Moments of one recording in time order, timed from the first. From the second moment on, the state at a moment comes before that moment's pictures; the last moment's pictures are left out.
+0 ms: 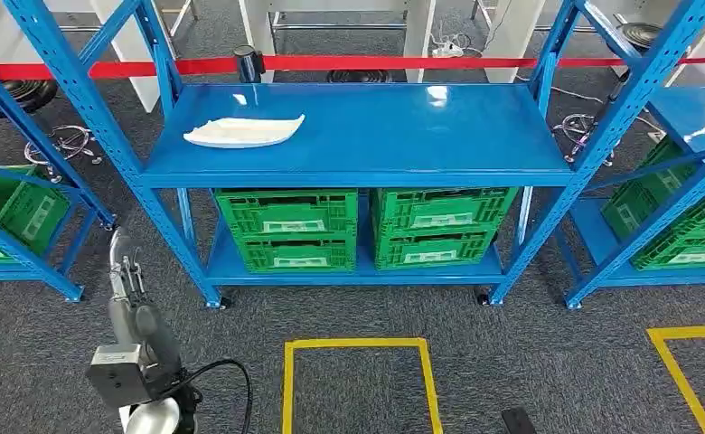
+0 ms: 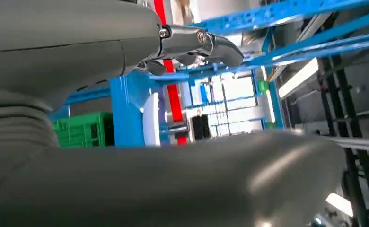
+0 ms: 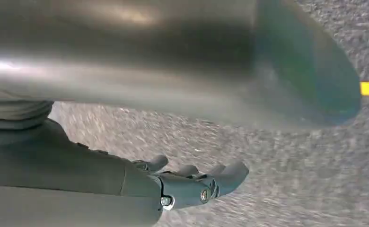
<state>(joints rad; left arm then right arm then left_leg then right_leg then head) 0.09 -0.11 -0.15 -1.58 -0.13 0.54 -0.70 -0.15 -0.06 -0.17 -0.20 0.45 -0.20 -0.13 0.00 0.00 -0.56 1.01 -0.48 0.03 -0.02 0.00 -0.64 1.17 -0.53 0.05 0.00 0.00</state>
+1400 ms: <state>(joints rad) -0.05 -0.09 -0.20 -1.42 -0.10 0.34 -0.70 -0.04 0.04 -0.19 -0.20 0.40 -0.25 -0.04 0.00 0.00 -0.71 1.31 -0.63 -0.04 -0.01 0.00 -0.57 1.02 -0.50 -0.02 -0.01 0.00</state>
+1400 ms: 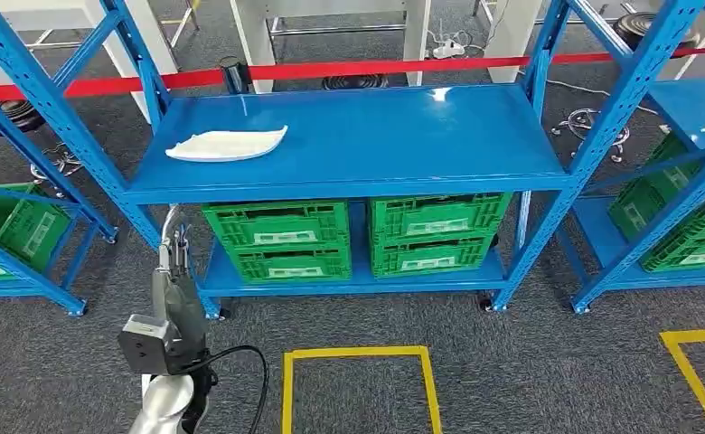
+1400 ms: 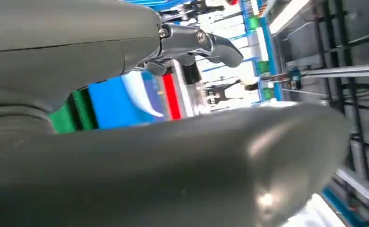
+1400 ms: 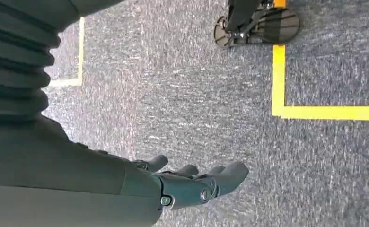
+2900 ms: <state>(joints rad) -0.04 -0.09 -0.20 -1.42 -0.11 0.36 -0.69 -0.04 0.04 -0.20 -0.20 0.44 -0.23 0.00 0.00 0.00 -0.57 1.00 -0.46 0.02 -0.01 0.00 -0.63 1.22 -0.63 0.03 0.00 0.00</state>
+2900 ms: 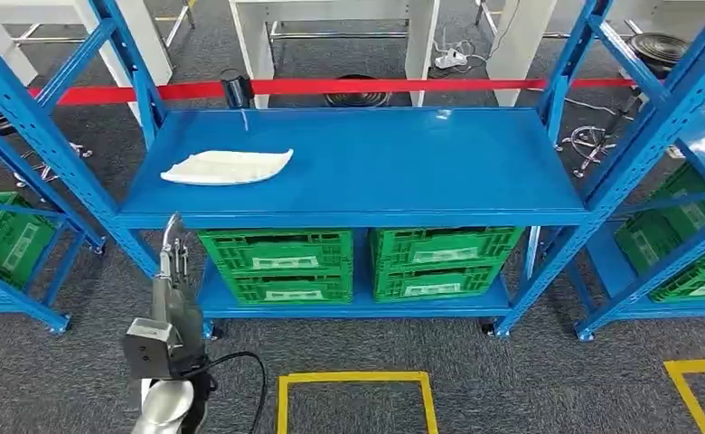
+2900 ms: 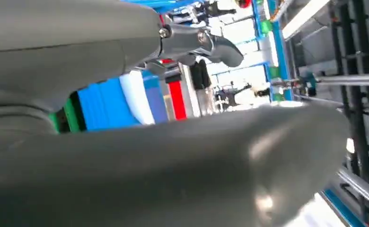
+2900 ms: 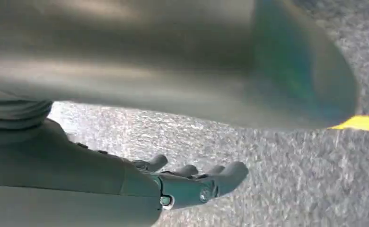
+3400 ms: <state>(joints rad) -0.20 -0.12 -0.25 -1.26 -0.09 0.31 -0.70 -0.04 0.04 -0.29 -0.20 0.35 -0.26 -0.05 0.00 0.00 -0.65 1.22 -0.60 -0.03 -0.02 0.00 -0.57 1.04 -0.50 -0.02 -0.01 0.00</state>
